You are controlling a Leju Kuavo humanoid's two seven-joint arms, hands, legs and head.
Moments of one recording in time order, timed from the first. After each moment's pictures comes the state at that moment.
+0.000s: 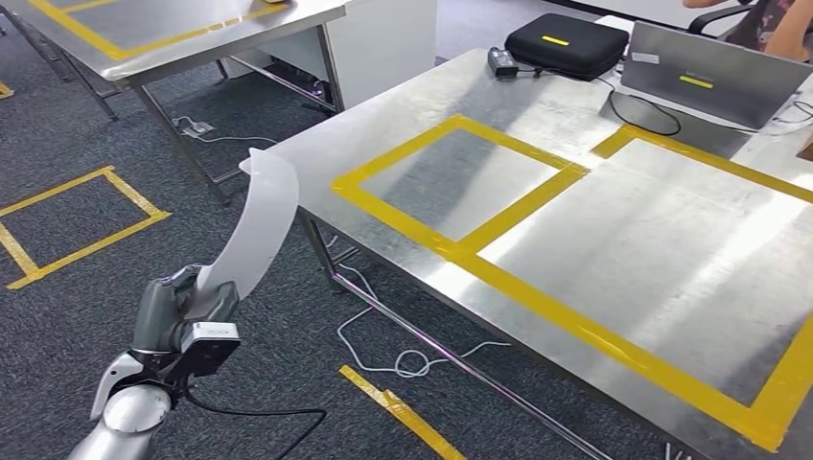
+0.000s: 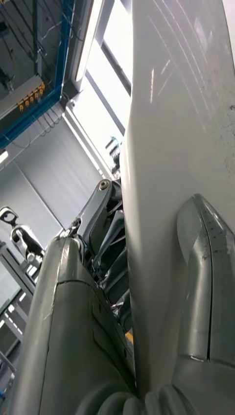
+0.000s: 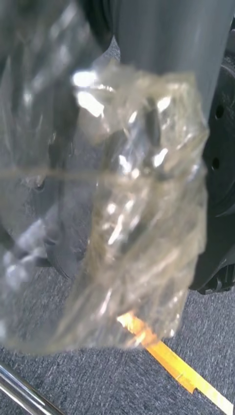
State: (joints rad) left arm 0.03 -0.01 -0.14 -1.58 -0.43 0.32 -0.37; right arm 0.14 0.15 -0.50 -0.48 0.38 0.15 -0.29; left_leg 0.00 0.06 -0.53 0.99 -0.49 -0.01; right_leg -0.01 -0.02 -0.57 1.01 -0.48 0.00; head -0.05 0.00
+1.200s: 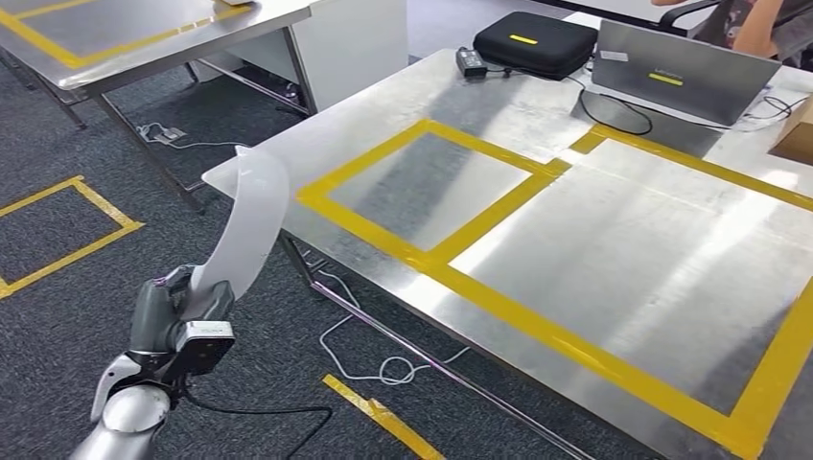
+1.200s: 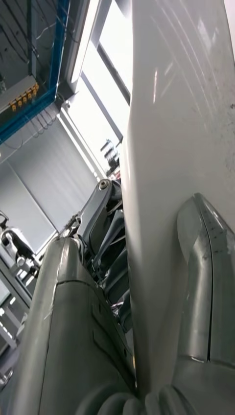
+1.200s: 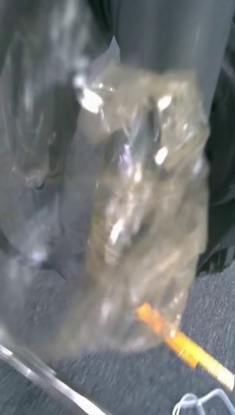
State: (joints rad) left arm 0.03 -0.01 -0.13 -1.57 -0.41 0.33 -0.38; right arm 0.10 0.17 -0.59 -0.44 0.48 0.16 -0.33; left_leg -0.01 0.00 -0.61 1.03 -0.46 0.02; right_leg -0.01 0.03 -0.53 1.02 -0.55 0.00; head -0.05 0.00
